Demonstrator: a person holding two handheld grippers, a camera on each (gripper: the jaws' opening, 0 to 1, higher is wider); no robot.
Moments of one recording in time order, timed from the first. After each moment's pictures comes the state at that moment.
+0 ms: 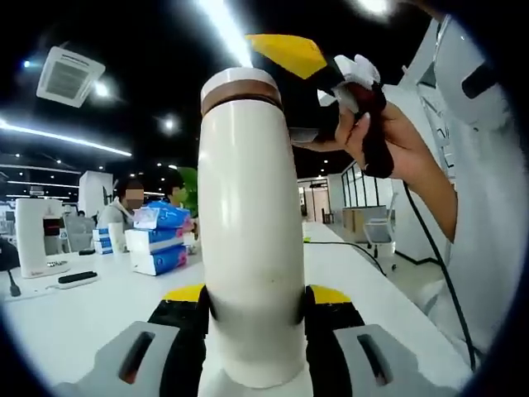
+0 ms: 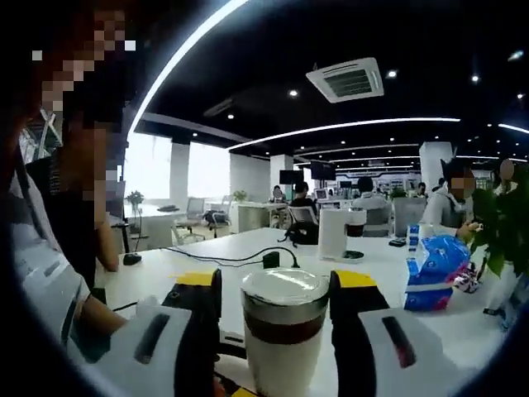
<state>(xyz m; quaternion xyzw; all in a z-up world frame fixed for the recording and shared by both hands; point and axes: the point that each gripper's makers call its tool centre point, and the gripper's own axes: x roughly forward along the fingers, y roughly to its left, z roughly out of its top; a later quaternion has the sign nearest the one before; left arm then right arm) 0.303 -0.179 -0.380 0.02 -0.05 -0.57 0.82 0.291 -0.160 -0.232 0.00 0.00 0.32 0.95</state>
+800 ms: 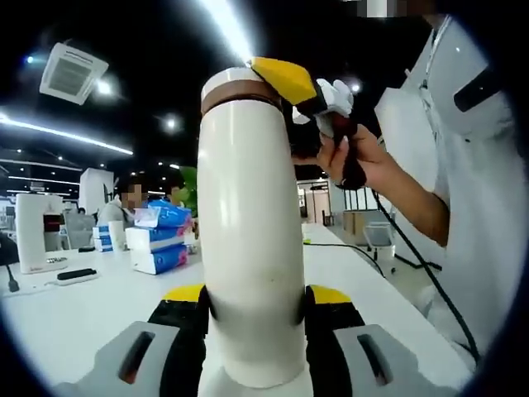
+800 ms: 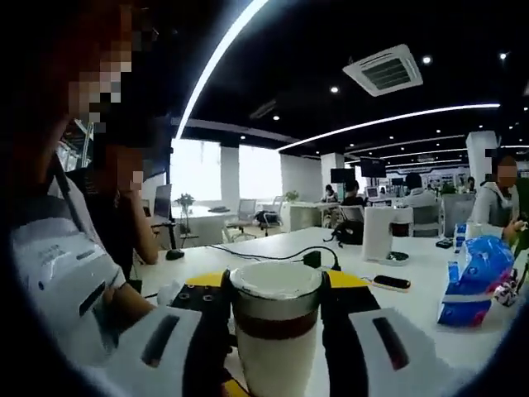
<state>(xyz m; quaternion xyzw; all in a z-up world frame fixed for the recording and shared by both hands) 0.307 -0.177 -0.381 0.01 -0.05 -0.57 0.82 0.299 -0.154 -0.241 0.02 0.00 0.49 0.87</state>
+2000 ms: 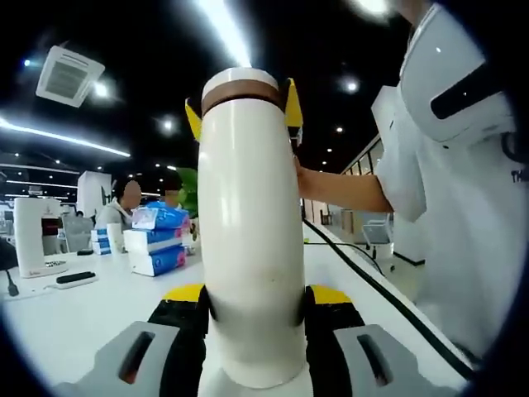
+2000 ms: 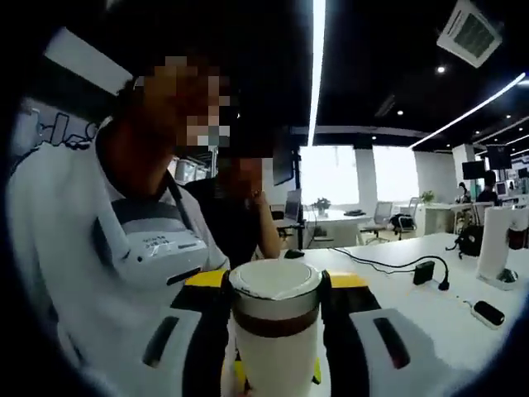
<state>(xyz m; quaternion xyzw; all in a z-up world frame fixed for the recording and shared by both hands) 0.299 -0.179 -0.384 0.02 -0.05 -0.58 0.81 0.275 -0.152 -0.246 0.02 -0.02 0.77 0.63</state>
